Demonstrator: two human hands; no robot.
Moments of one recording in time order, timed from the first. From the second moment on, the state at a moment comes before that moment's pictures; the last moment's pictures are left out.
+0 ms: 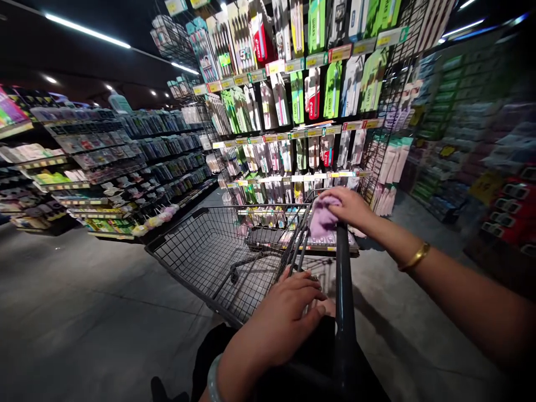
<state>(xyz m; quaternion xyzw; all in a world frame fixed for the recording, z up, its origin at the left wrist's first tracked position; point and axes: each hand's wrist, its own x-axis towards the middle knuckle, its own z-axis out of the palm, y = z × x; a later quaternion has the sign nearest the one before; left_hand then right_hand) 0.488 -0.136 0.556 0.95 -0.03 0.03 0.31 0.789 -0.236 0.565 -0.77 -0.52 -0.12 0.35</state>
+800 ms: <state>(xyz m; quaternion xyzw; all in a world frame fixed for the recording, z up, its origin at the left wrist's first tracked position) 0.502 -0.135 0.549 0.95 -0.03 0.06 0.32 0.749 -0.259 0.552 -0.81 -0.49 -0.15 0.29</state>
